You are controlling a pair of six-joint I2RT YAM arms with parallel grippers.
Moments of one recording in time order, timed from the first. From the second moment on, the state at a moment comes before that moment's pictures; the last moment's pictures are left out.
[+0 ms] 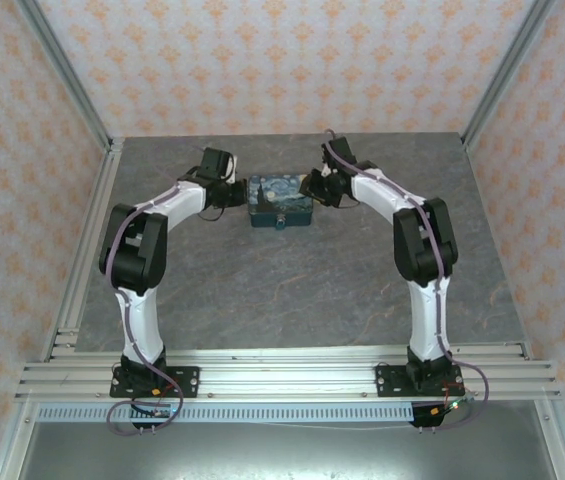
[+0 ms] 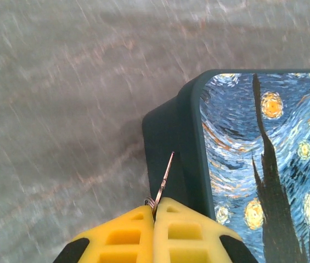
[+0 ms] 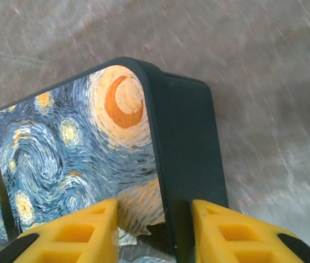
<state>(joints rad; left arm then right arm) -0.23 1.99 1.40 -0.32 0.19 -0.36 0.38 2.09 1.62 -0.50 -0.30 0.70</state>
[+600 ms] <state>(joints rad) -0.28 1.60 1.06 -0.30 0.14 -0.39 0.48 1.61 1.19 -0.52 -0.13 0.74</state>
